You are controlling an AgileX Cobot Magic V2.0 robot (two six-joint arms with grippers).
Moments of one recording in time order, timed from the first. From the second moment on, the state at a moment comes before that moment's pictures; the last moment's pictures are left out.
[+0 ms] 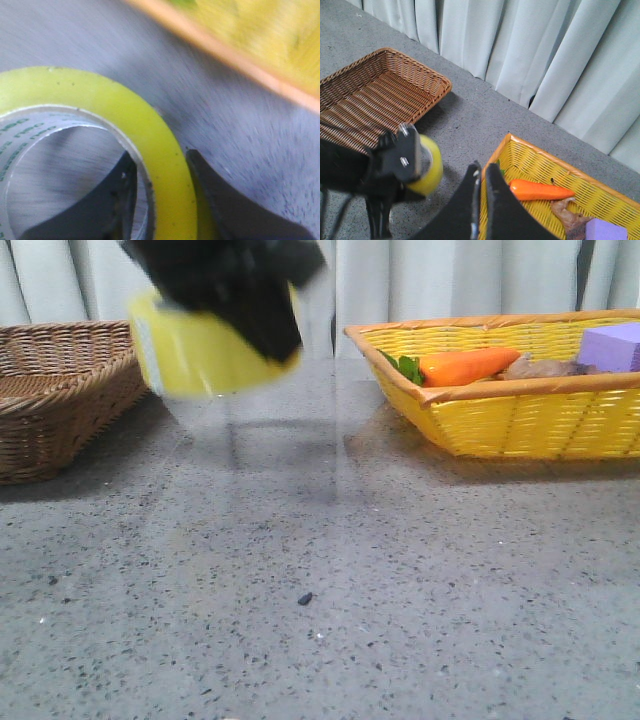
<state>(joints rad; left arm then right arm) -0.70 1.56 -1.30 -0.03 0.63 0.13 0.72 1.32 -2.07 -0.27 1.29 -0.02</state>
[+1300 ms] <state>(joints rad) -0.27 1.57 -1.24 -0.04 0.68 0.18 0.72 1.32 -2.01 -0.27 1.28 -0.02</state>
